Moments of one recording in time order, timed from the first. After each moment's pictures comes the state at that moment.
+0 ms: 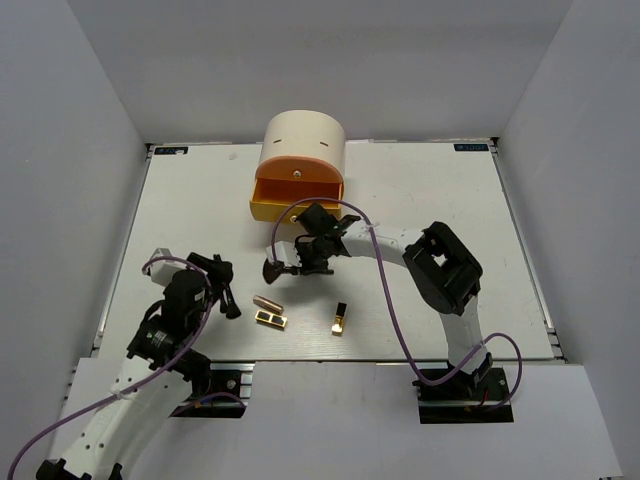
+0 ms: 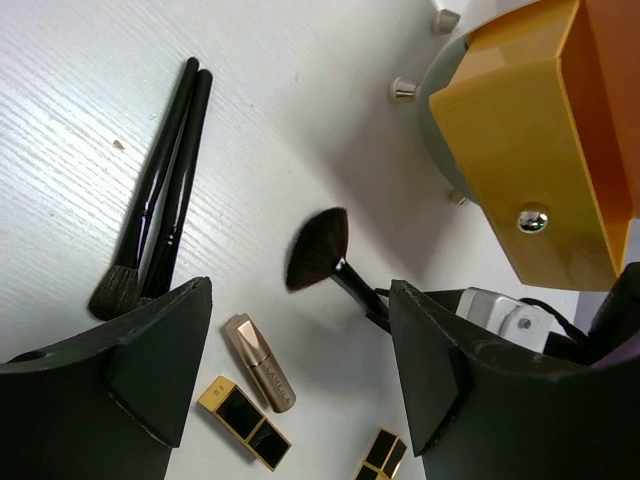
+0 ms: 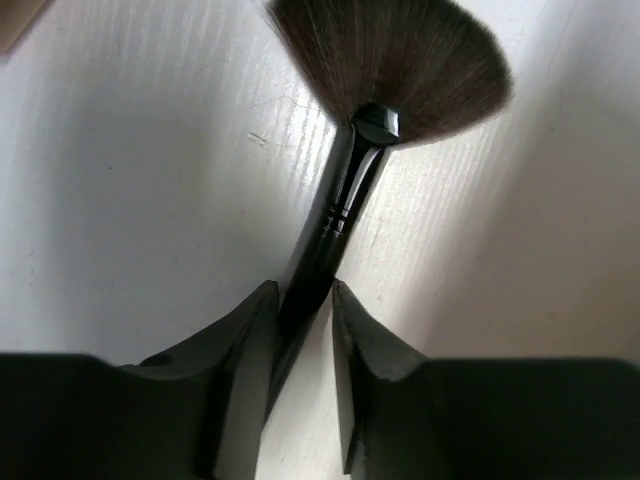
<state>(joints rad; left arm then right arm) -0.42 0.40 0.45 -0.58 -0.44 -1.09 0.87 2.04 1.41 -0.44 -0.42 -1.01</state>
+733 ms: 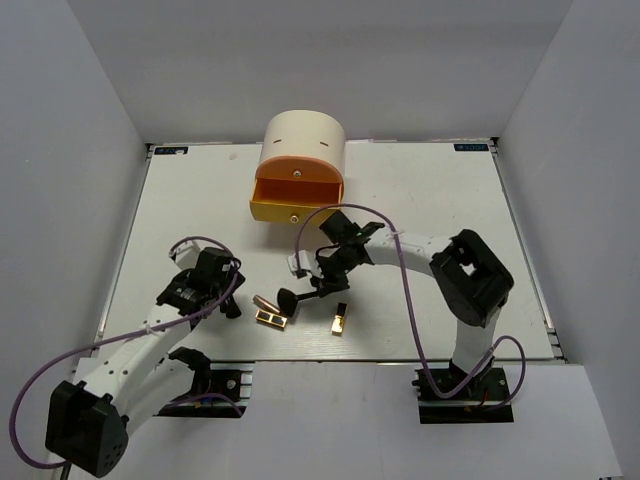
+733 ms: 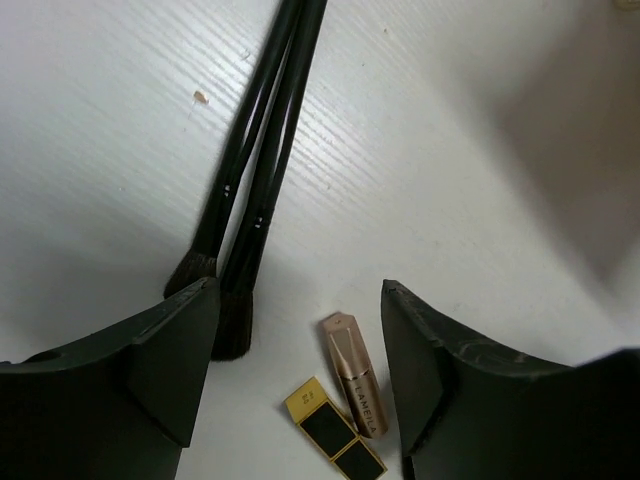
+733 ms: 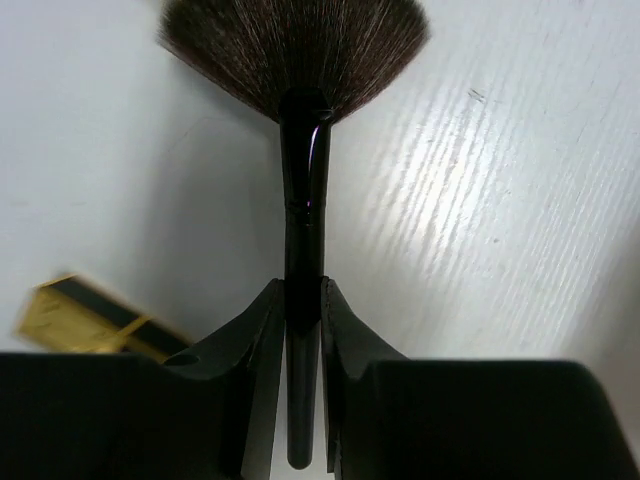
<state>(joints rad) -0.41 0.85 0.50 -0.57 -0.41 -1.04 0.83 1.87 1.19 -0.49 -0.62 -0.98</state>
